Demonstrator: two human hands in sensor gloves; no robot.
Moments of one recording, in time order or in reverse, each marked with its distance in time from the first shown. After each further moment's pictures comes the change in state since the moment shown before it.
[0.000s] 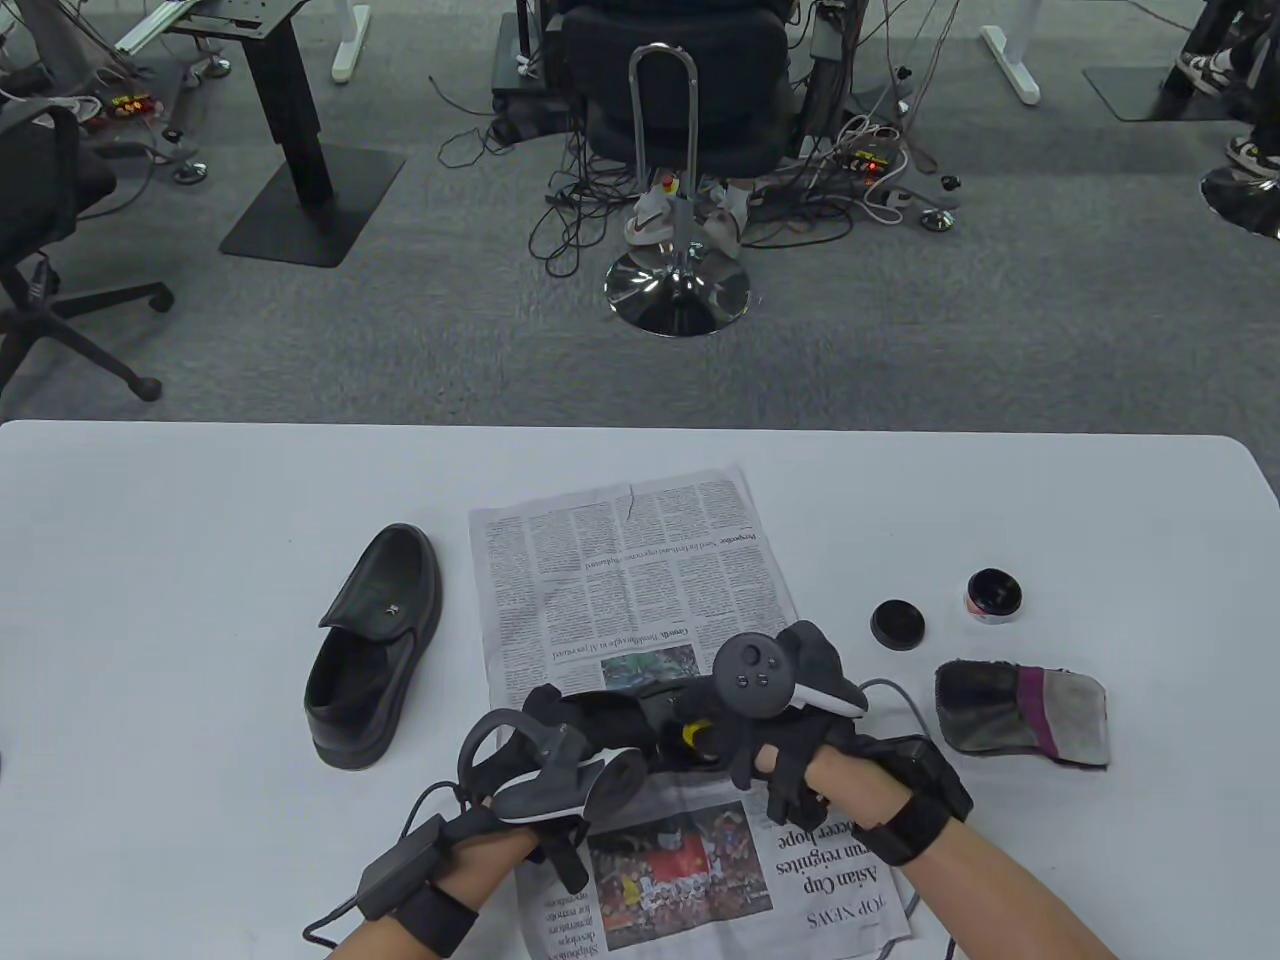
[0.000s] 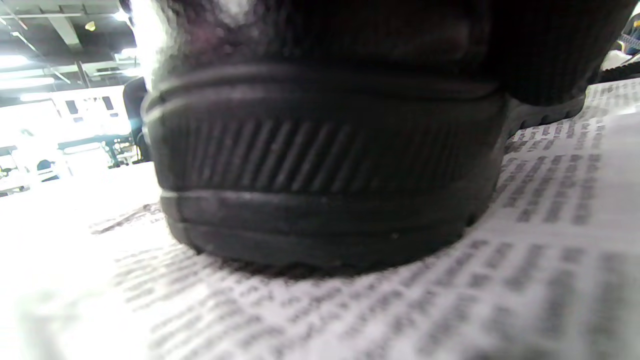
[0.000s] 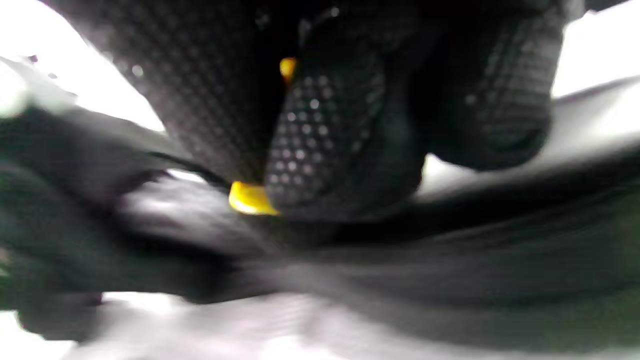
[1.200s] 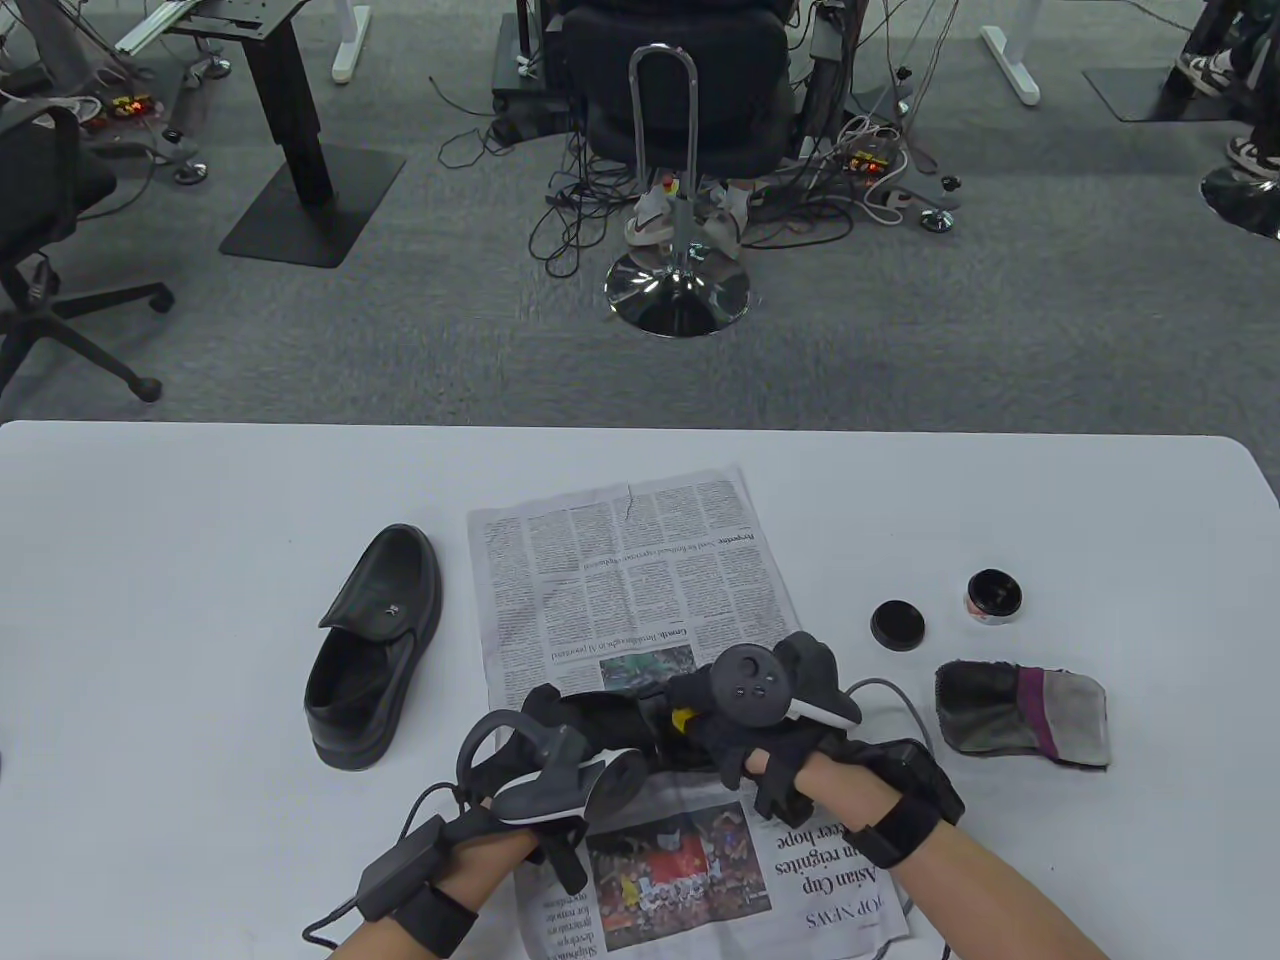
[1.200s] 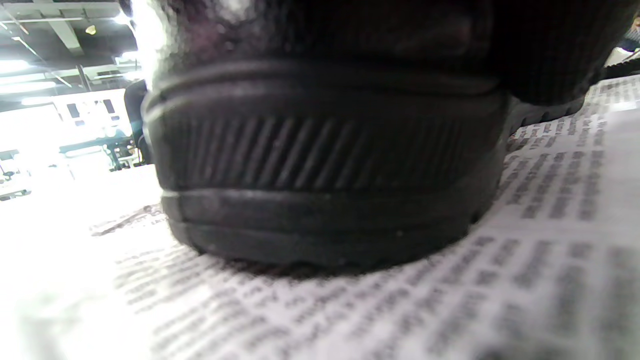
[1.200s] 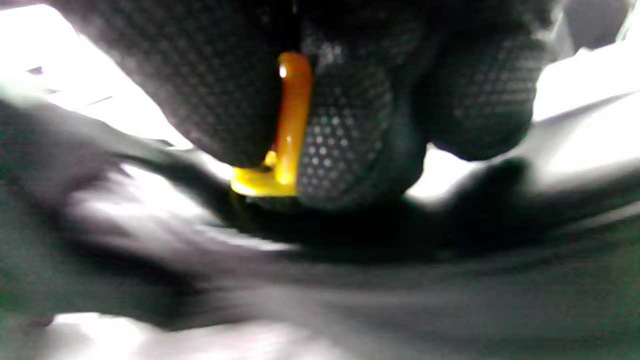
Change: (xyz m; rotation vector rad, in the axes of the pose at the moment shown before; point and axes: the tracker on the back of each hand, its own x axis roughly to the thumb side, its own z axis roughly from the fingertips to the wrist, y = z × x) left_hand -0.001 0.000 0.001 0.006 -0.006 -0.008; right_hand 0.005 0.004 -0.002 -0.056 -0.018 -0.007
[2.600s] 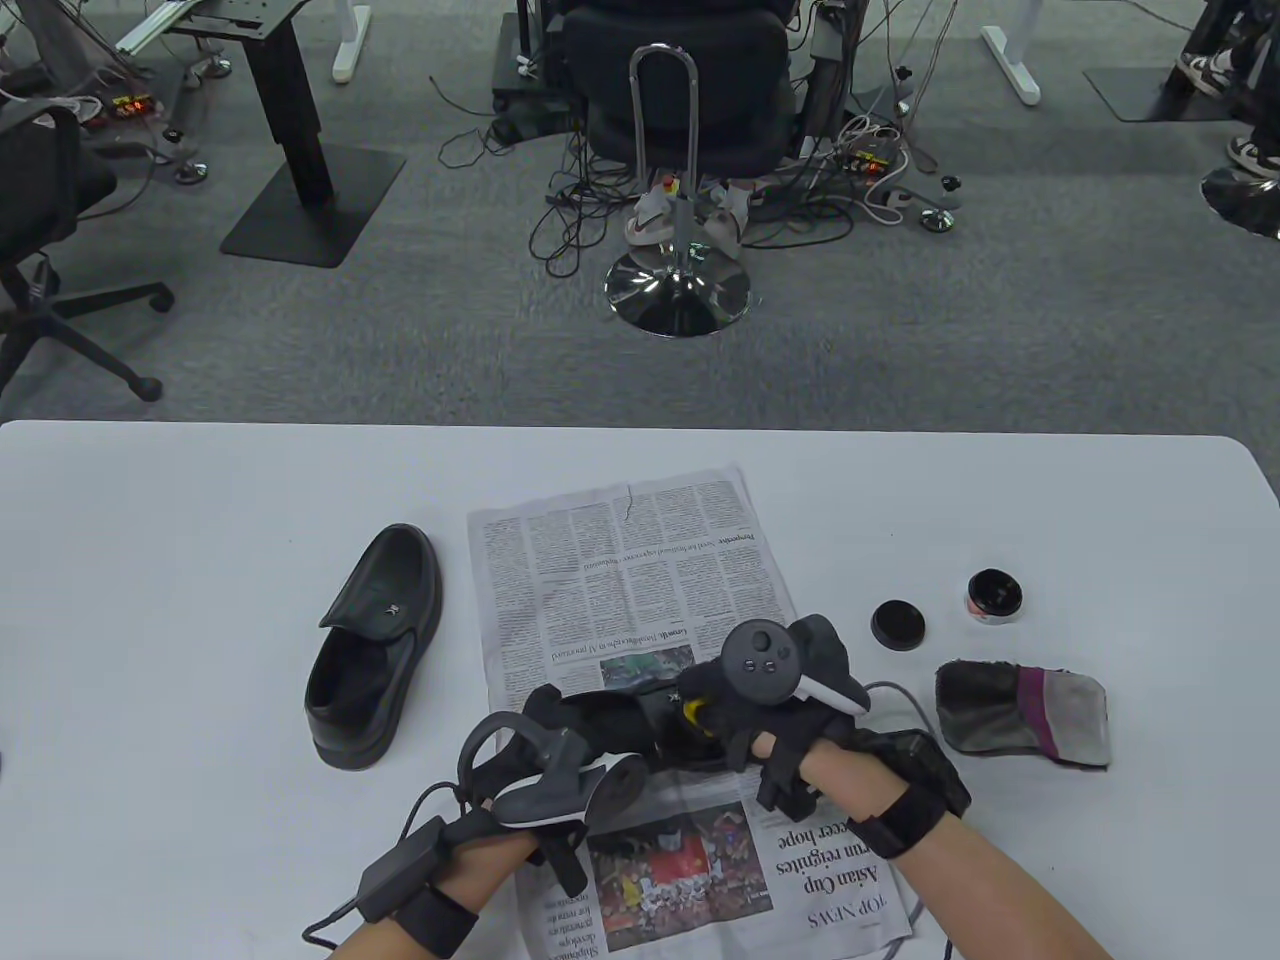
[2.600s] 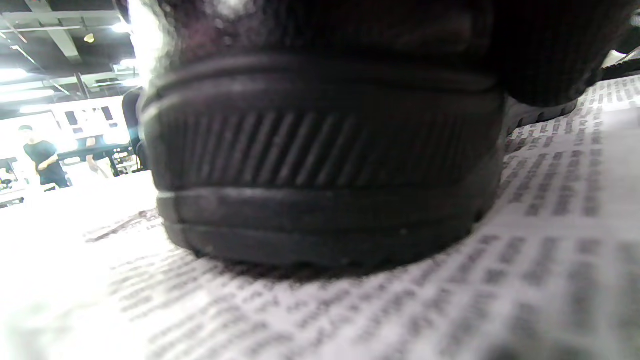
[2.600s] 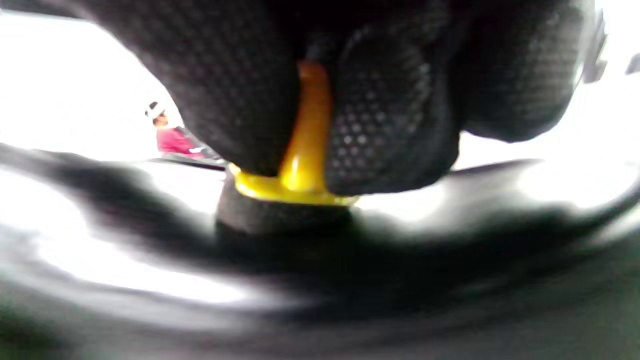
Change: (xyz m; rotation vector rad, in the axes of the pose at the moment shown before) left_hand 0.003 0.000 0.001 0.022 -0.001 -0.013; right_hand -0.020 -0.006 -0.004 -0.225 0.184 0.455
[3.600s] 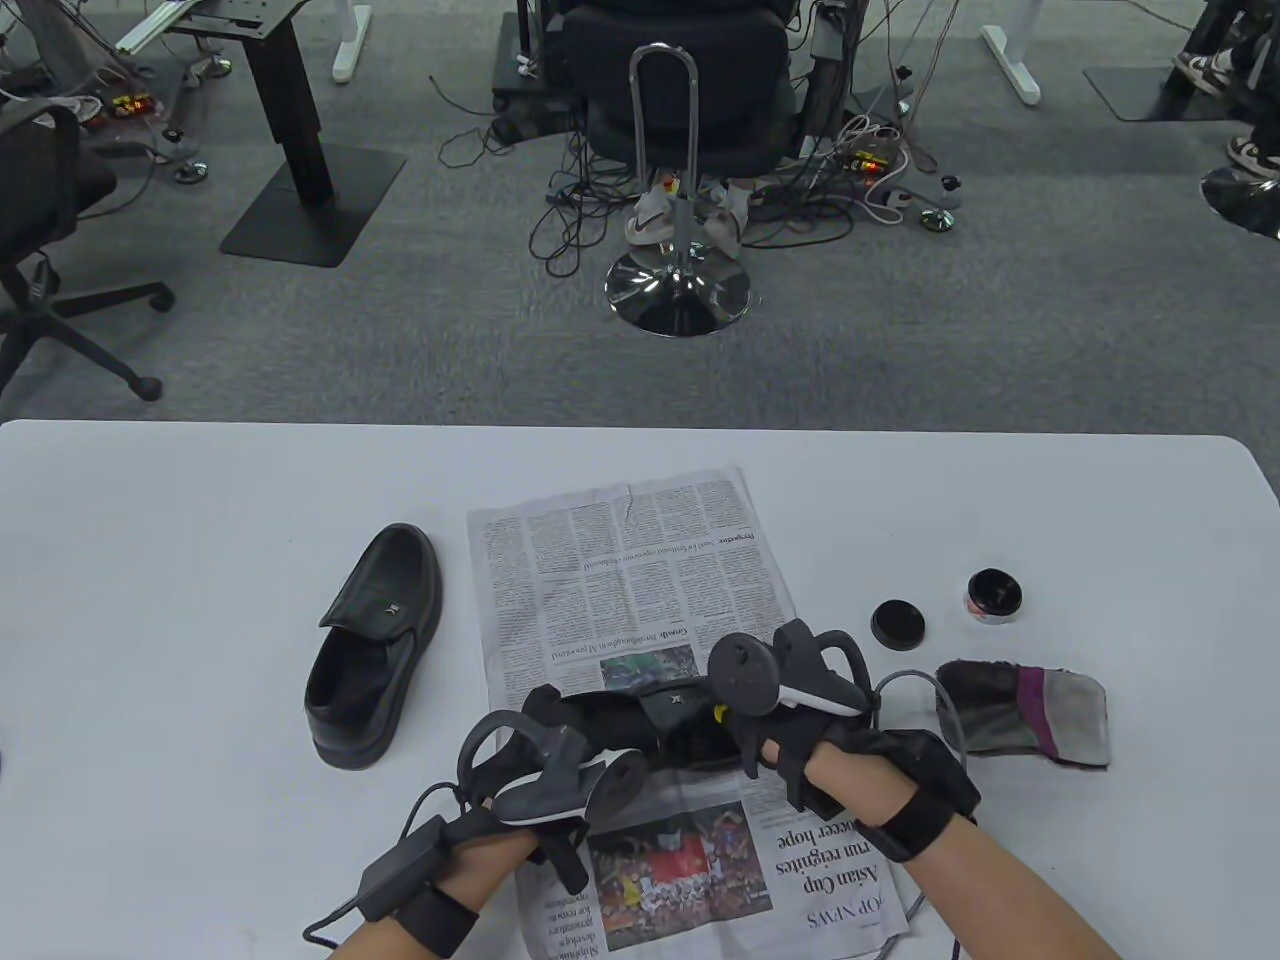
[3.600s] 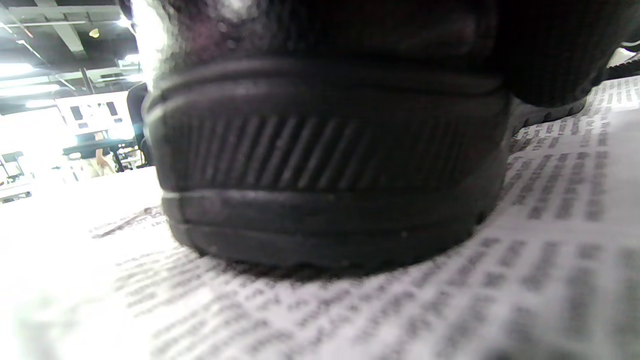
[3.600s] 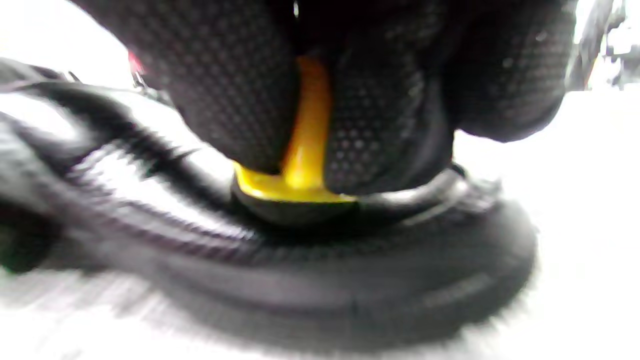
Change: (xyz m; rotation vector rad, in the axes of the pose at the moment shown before) left_hand 0.000 0.000 -0.001 -0.012 0.012 0.008; right_hand 0.007 -0.013 0.008 0.338 0.003 0.008
